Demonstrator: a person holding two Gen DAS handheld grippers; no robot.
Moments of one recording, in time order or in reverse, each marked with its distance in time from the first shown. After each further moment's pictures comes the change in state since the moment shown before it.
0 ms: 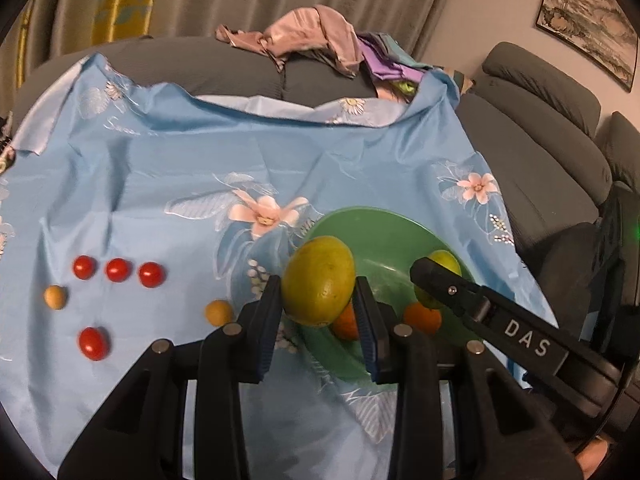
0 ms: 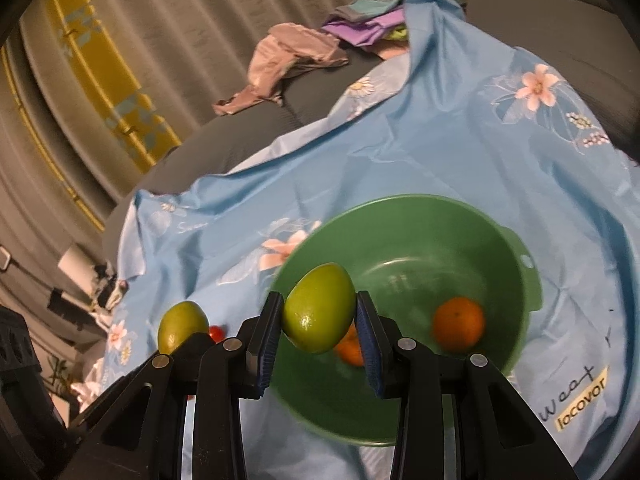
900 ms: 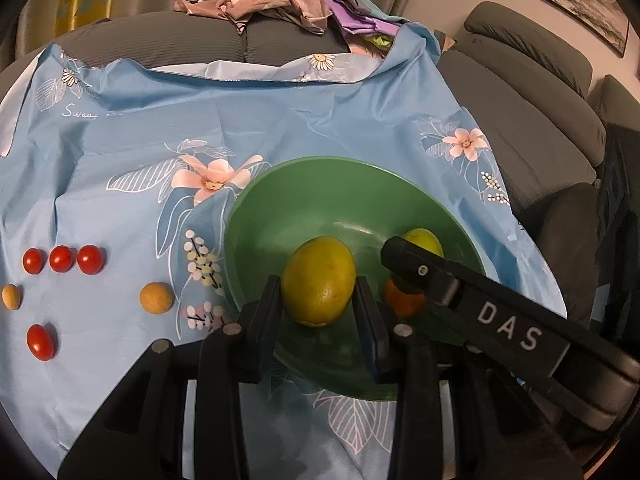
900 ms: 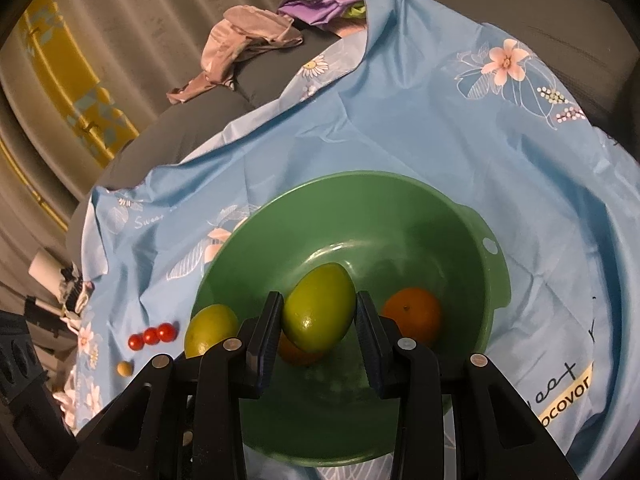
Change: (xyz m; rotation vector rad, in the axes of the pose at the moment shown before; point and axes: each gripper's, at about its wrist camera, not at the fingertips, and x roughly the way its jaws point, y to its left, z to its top) left arm 0.049 -0.030 -0.016 0.077 0.101 -0.030; right arm 0.020 -0.026 0.000 0.030 0.066 -0.103
